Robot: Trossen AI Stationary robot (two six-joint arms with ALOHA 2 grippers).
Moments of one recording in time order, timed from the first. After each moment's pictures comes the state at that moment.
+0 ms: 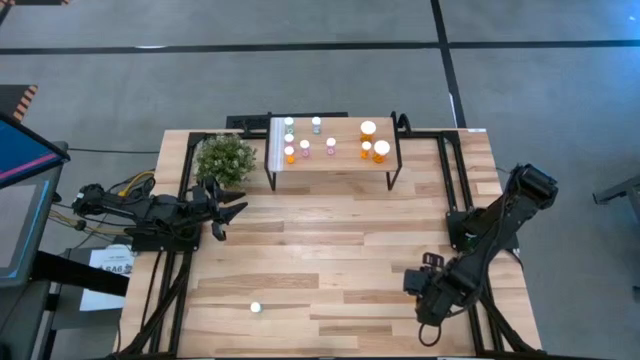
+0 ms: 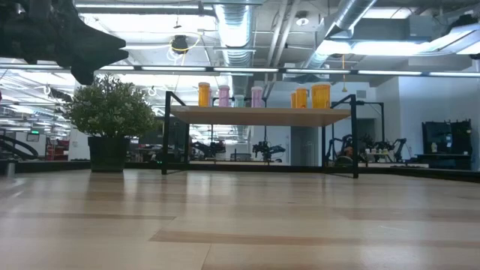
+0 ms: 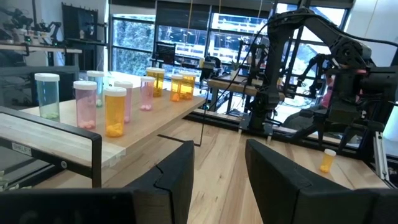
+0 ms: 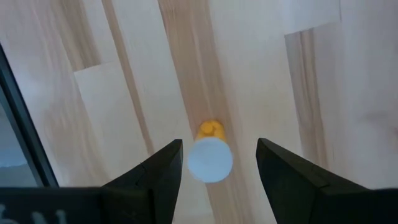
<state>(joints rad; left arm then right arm) -0.24 0.10 0.07 0.12 -0.53 -0.12 0.86 1.49 0.98 -0.88 0.10 1.10</state>
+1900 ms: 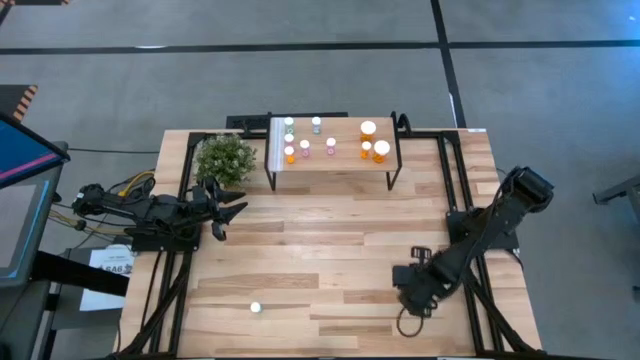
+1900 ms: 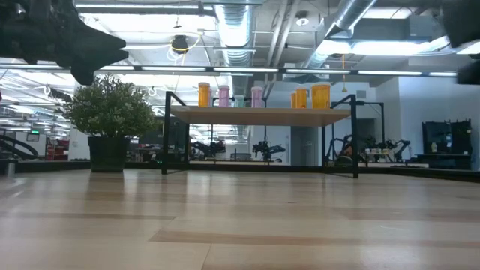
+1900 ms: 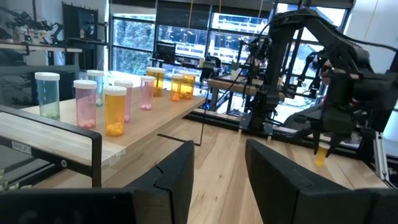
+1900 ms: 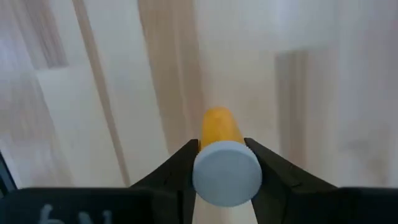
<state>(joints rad) -0.24 0.10 0.07 0.12 -0.53 -0.12 0.73 1.55 0.98 -0.89 0.05 0.89</state>
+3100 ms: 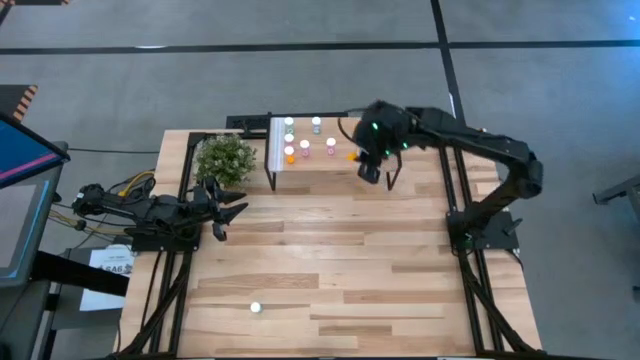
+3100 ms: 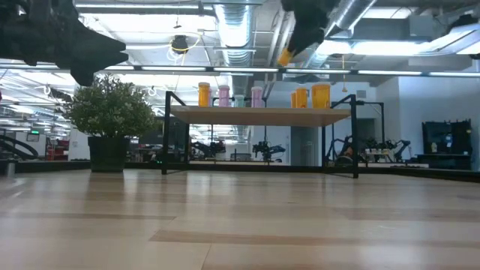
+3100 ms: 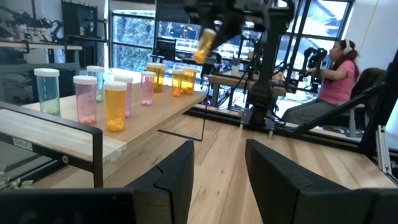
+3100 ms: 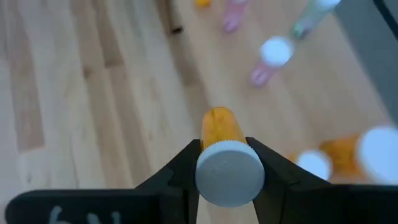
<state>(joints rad) -0.24 0.10 0.07 0.10 -0.53 -0.12 -0.33 1.52 1.62 -1.01 0.02 -0.03</state>
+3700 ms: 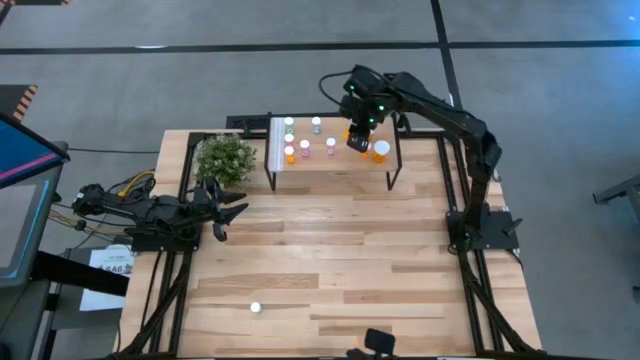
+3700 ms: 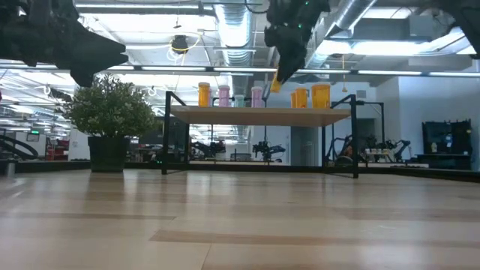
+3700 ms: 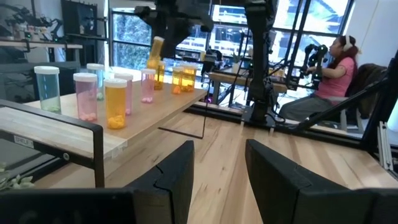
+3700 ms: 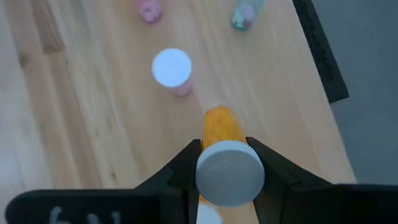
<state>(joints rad) -0.24 0.10 0.07 0.09 -0.53 -0.12 -0.57 1.89 2.03 -1.23 -0.11 -0.25</state>
